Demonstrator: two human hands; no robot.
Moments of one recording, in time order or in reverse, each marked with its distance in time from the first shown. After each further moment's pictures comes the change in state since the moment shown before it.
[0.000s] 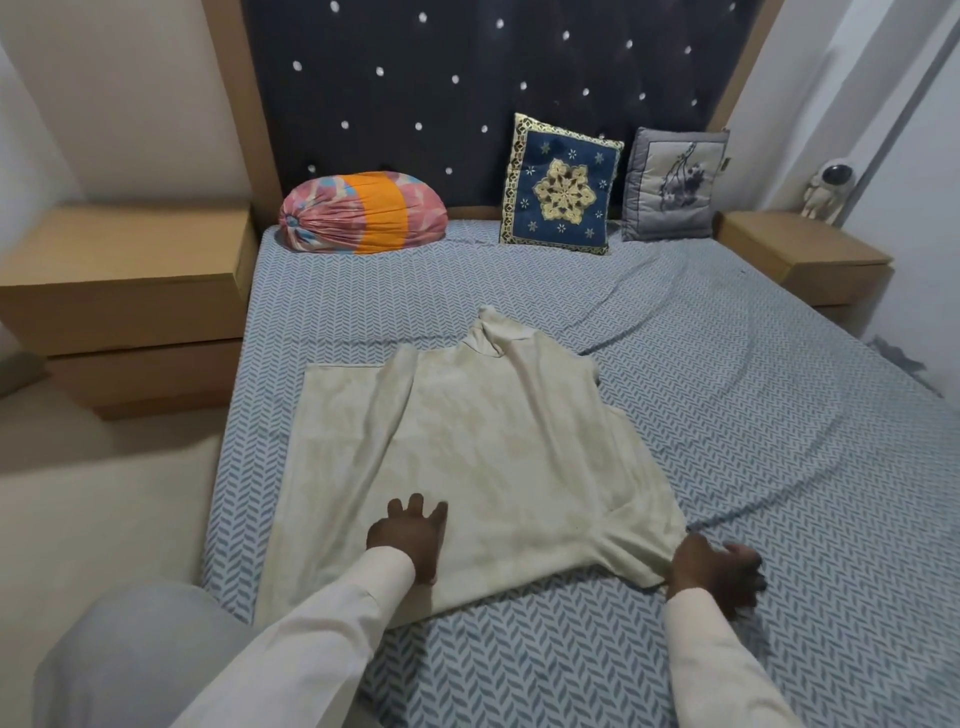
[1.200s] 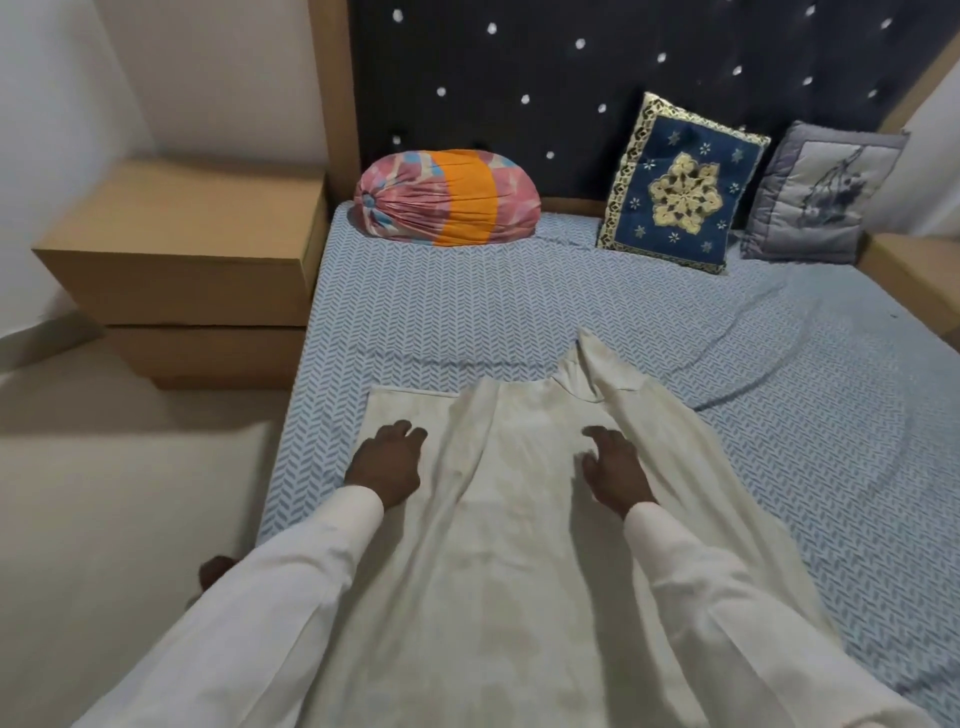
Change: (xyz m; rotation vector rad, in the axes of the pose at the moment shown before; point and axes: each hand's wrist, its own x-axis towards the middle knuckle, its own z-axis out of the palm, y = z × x) left_hand 0.140 -0.175 -0.074 -0.249 0.356 -0.089; right_hand -0.111 -0.148 0.249 -0.609 -0.916 -1.115
